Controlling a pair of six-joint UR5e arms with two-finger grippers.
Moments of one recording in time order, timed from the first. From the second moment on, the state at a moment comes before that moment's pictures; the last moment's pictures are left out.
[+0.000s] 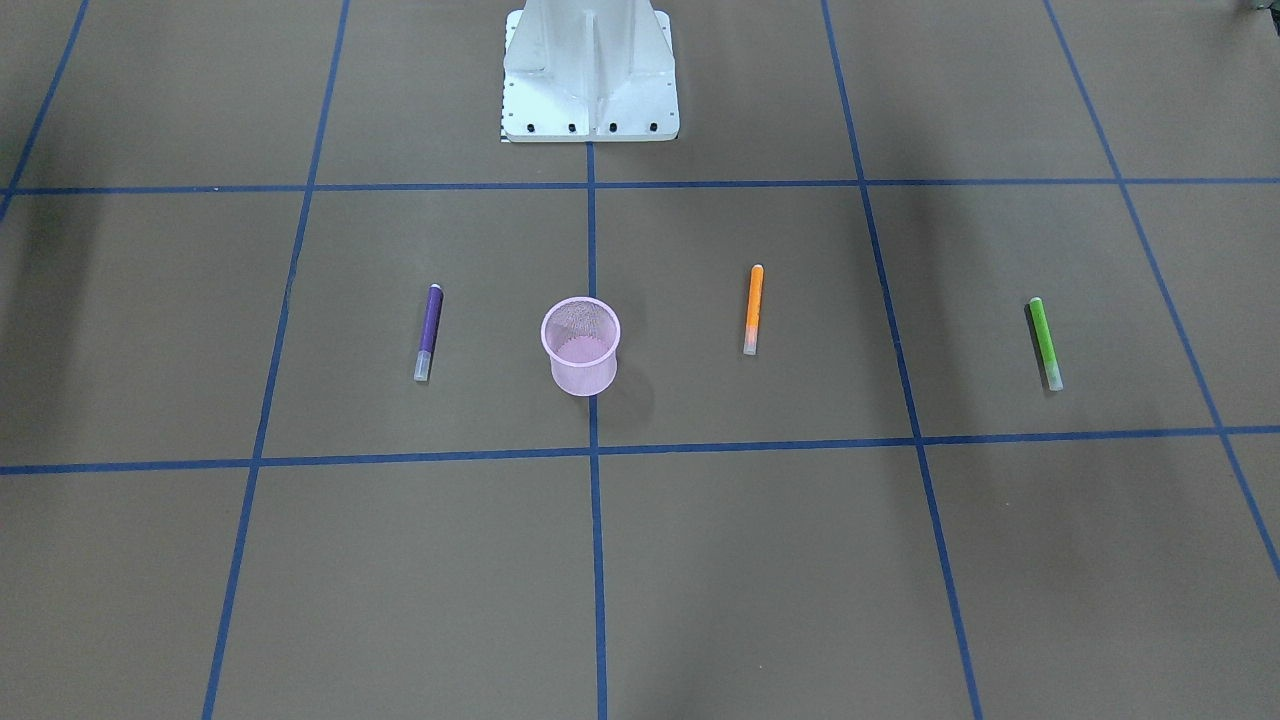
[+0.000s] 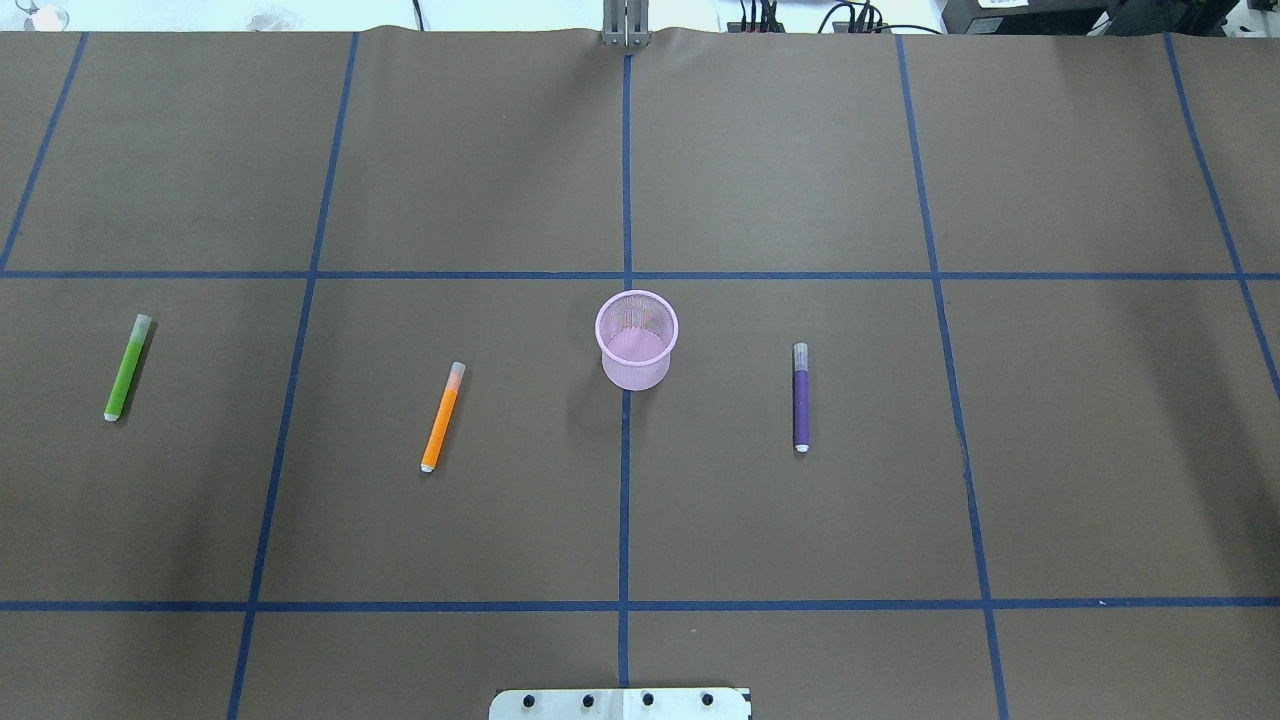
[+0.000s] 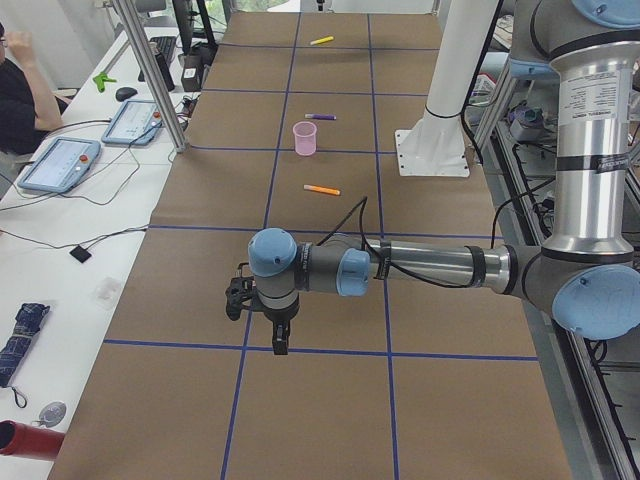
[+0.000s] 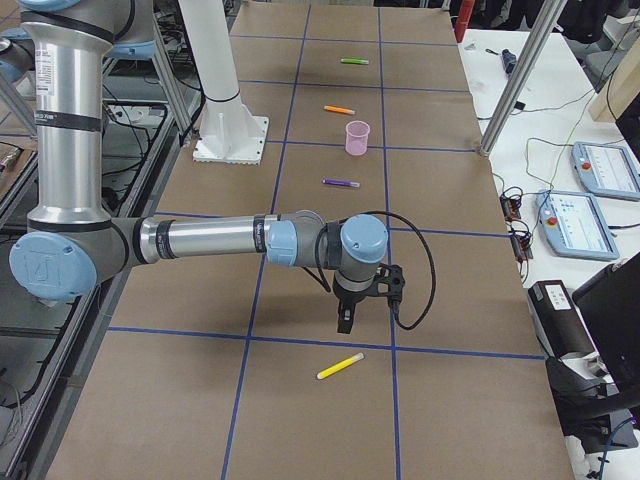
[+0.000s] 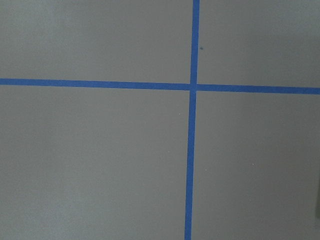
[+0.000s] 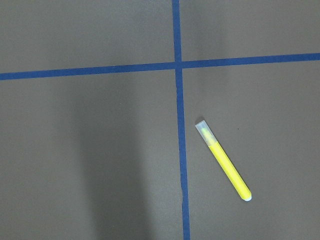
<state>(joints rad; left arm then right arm) -1.54 -1.50 -1.69 -1.59 -2.33 -0.10 1.54 -1.64 1.75 -1.71 2.37 0.07</state>
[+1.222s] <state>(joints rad) -1.50 -1.53 -1.71 -1.62 -2.32 -0.11 1.54 -1.64 1.75 -1.70 2.37 0.06</state>
